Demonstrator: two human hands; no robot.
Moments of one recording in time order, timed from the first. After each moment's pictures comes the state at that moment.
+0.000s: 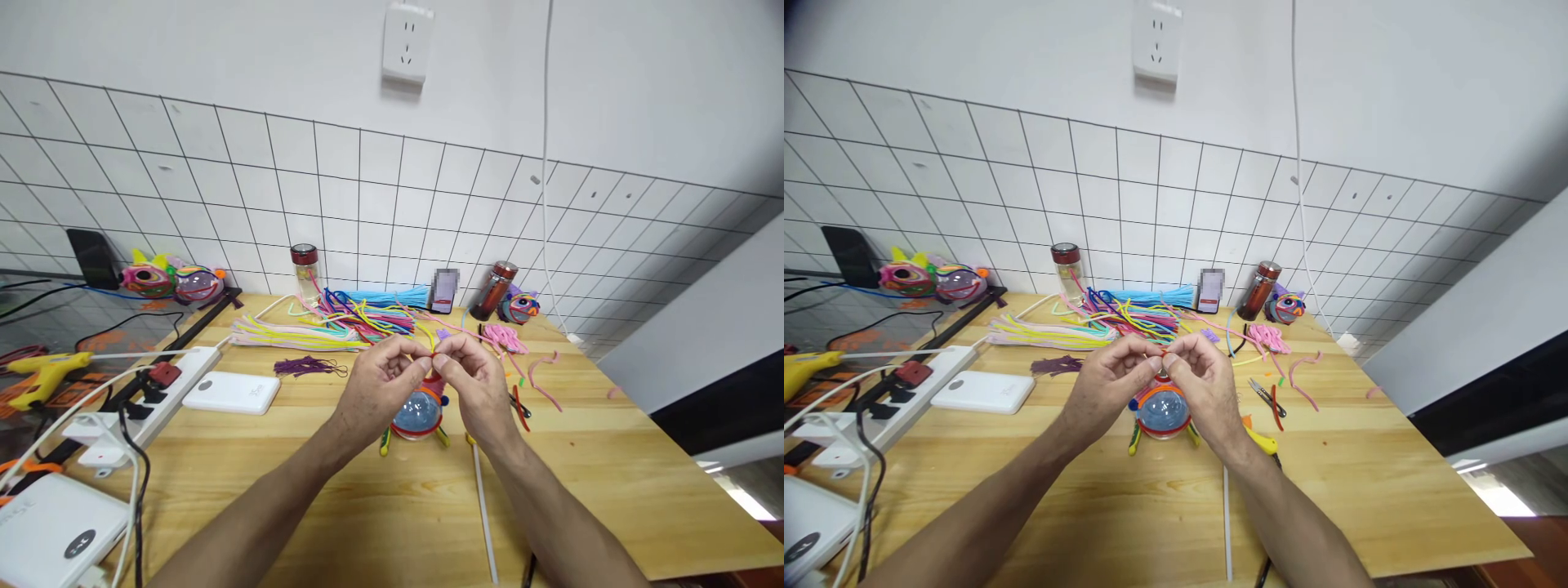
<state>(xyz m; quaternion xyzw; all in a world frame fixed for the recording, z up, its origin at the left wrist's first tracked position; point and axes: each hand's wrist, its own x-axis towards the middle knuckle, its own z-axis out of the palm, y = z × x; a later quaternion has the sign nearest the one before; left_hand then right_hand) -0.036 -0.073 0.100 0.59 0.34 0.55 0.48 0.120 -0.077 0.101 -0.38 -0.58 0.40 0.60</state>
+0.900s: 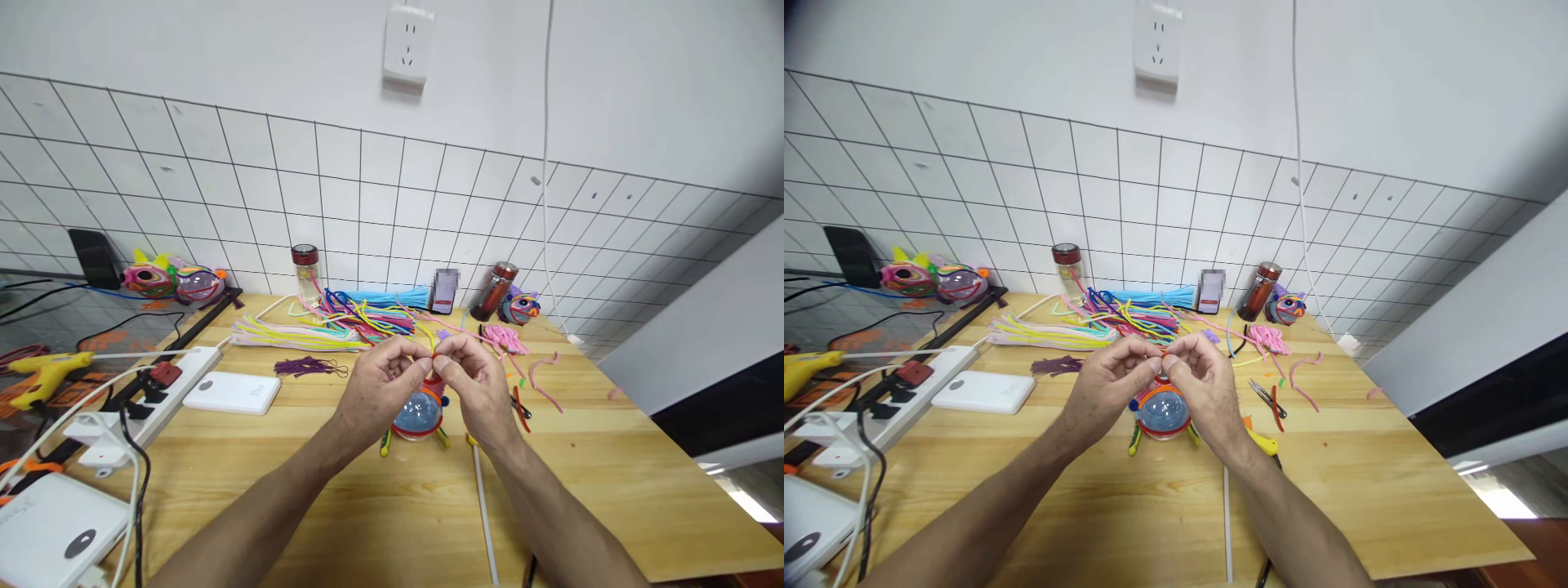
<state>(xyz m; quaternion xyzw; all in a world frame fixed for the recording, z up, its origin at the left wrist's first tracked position) -0.037 -0.074 0.101 0.59 0.33 0.56 0.48 0.121 -0.077 0.101 -0.38 -0.58 0.40 0.59</state>
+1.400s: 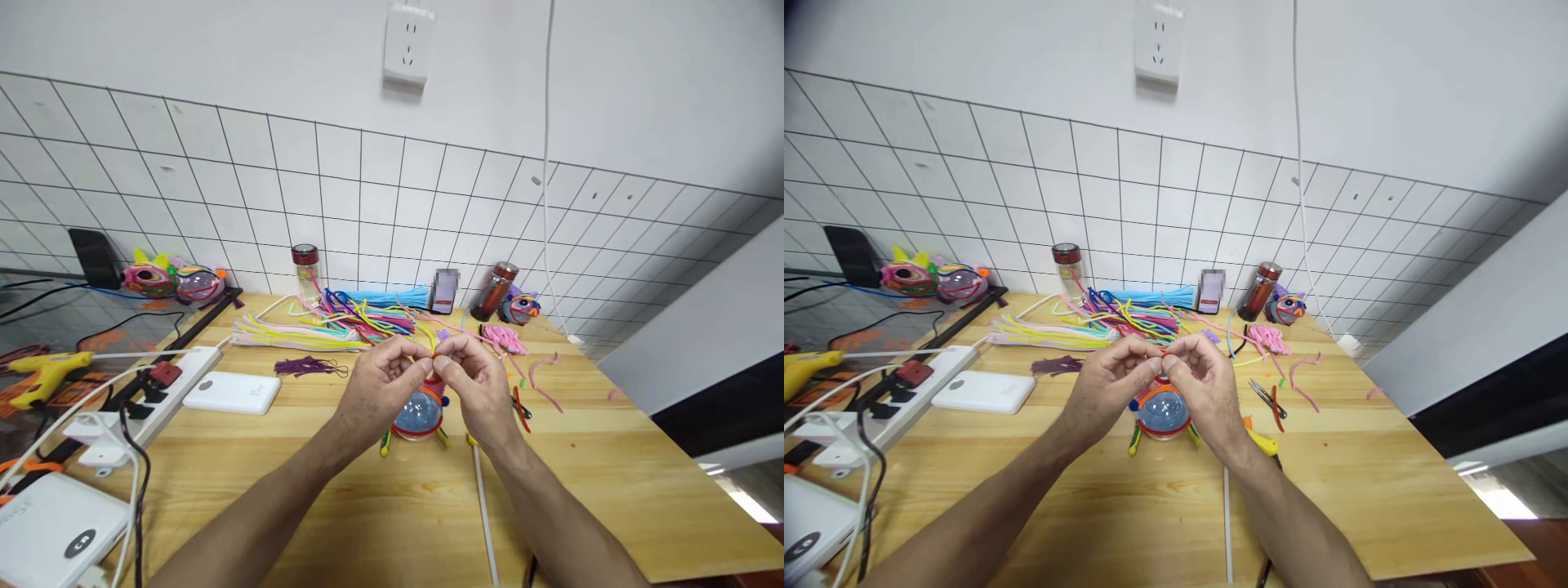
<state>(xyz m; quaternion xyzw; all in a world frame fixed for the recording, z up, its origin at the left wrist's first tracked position) -0.037 -0.074 0.100 0.59 0.32 0.56 0.48 0.121 -0.077 0.101 -0.38 -0.58 0.40 0.59</state>
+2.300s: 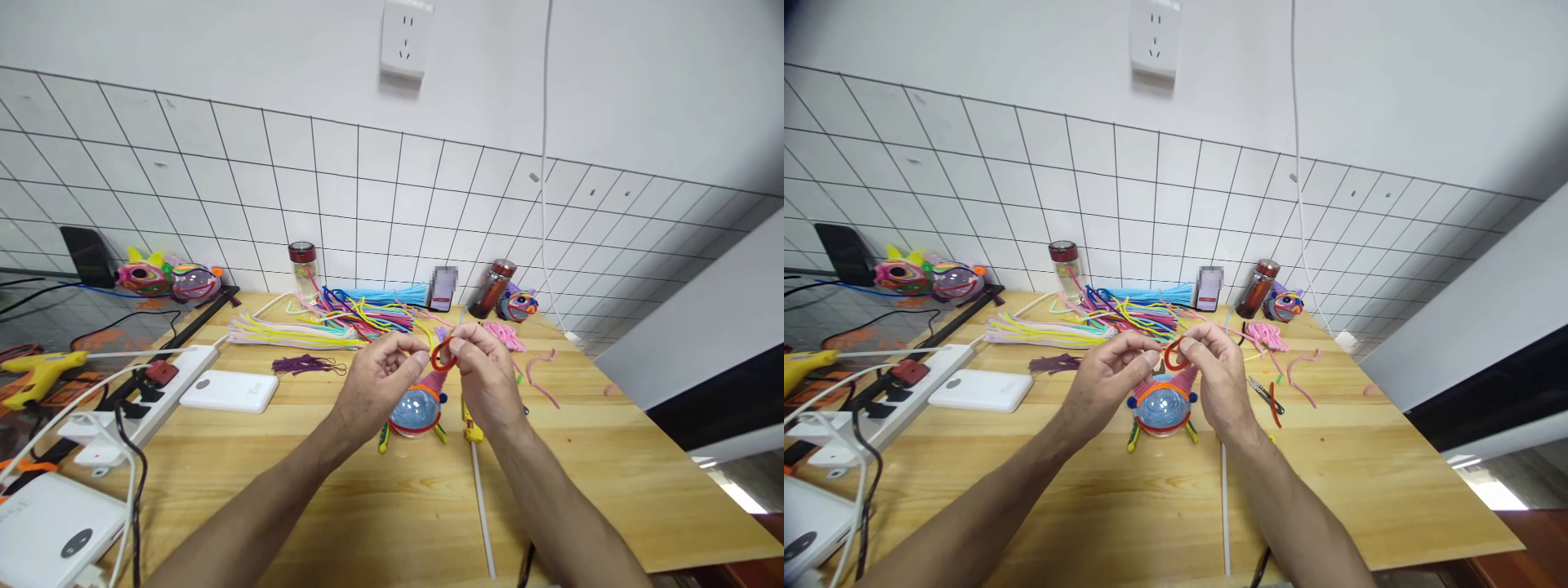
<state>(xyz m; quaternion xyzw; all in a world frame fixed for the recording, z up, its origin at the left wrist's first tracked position) -0.037 -0.073 0.098 0.59 0.34 0.55 0.48 0.132 -0.063 0.098 -0.36 -0.51 0.46 0.64</state>
